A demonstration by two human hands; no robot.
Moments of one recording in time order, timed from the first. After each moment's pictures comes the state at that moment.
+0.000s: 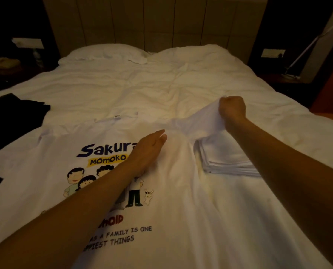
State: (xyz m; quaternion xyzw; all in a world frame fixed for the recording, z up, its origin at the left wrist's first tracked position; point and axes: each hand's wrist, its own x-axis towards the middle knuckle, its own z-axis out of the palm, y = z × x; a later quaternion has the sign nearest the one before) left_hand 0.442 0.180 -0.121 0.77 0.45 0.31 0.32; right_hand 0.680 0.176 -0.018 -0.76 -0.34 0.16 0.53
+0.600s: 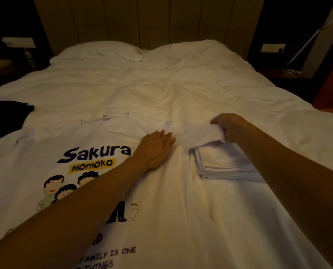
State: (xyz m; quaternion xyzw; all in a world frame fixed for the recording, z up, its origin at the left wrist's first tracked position) left_hand 0.494 0.219 -0.136 0.86 0.47 0.13 0.14; right_hand 0.713 0.186 -0.059 -0.73 -0.25 0.45 0.45
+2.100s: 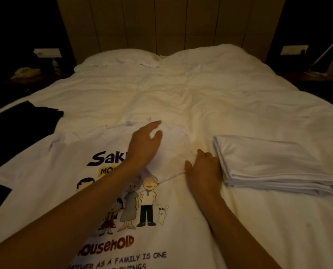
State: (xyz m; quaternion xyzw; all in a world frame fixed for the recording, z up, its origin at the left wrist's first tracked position) left_hand 0.424 0.214 -0.103 0.71 0.49 0.45 0.23; right_hand 0.569 0.135 -0.146 -0.81 -0.53 0.03 0.24
